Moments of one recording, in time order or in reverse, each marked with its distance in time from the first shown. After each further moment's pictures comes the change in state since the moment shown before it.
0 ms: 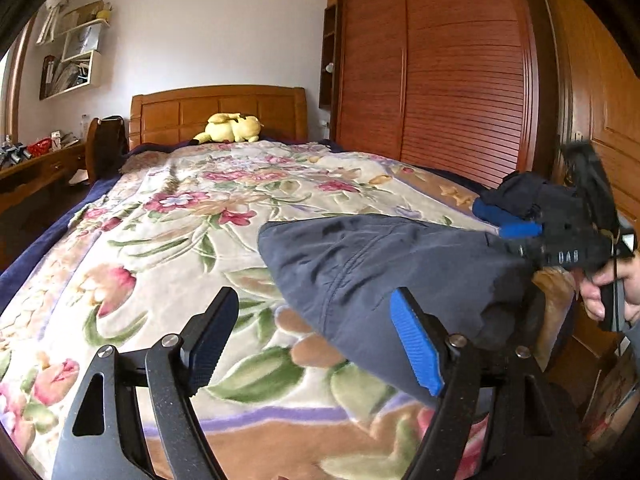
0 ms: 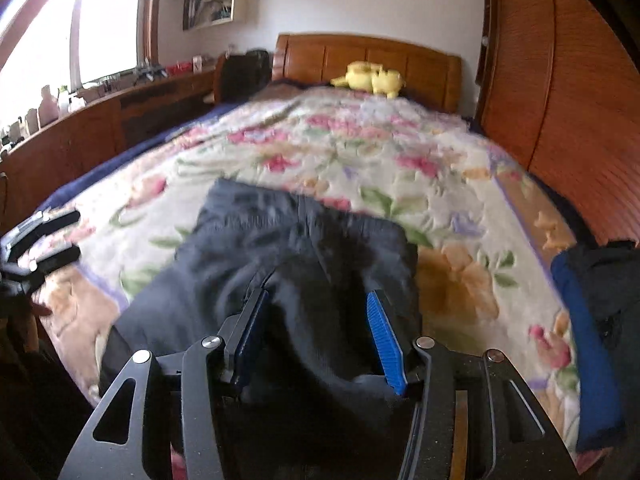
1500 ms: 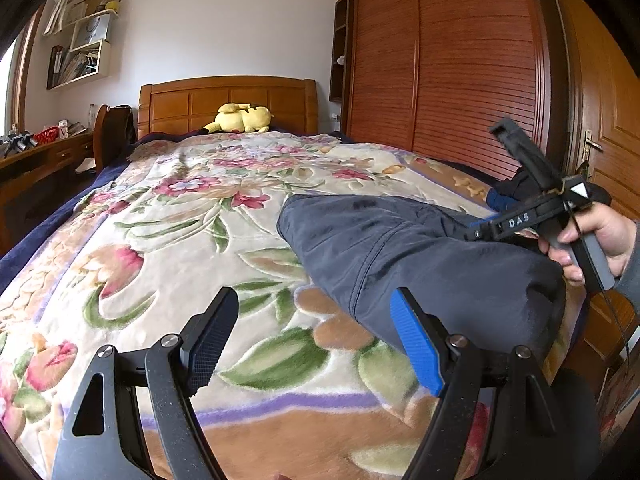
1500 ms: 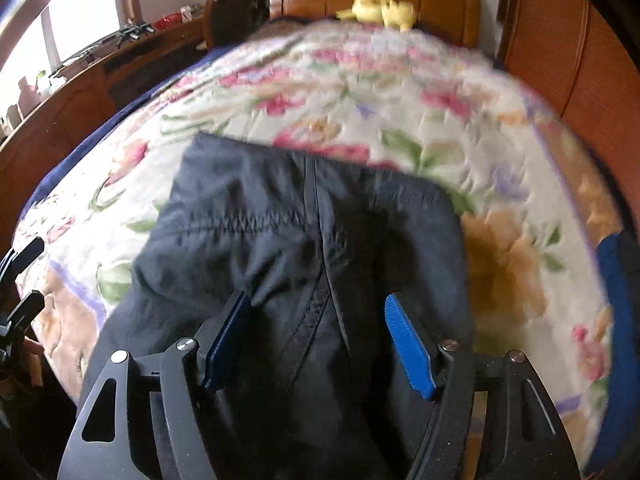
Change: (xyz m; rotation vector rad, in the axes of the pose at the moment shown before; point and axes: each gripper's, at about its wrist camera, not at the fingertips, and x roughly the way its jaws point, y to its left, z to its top) left arm 0.011 0.019 -0.022 -0.018 0.029 0.024; right arm 0.114 -0.009 0.052 0.081 0.252 0.107
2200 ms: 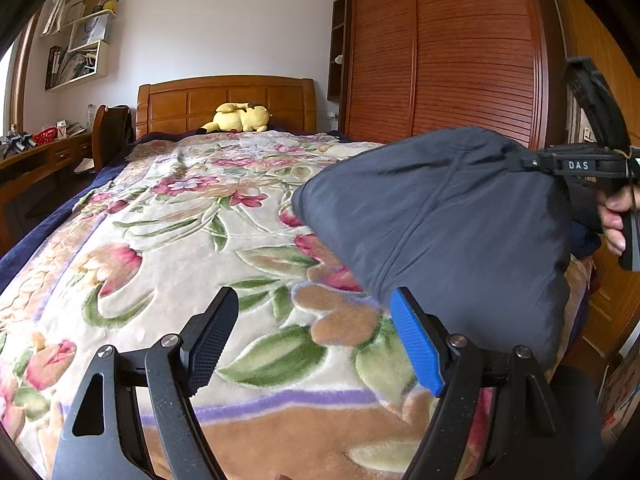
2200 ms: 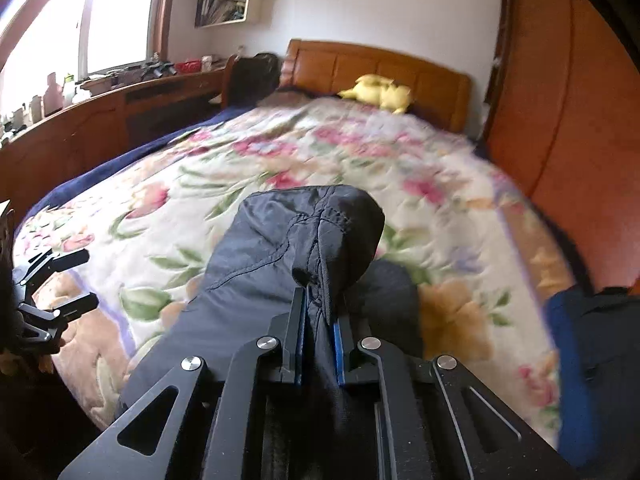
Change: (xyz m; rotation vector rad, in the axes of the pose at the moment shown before) left arm -0.001 0.000 -0.003 0.007 -0.003 -0.006; right arm -0.118 0.027 -0.032 -0.155 -0.330 -0.193
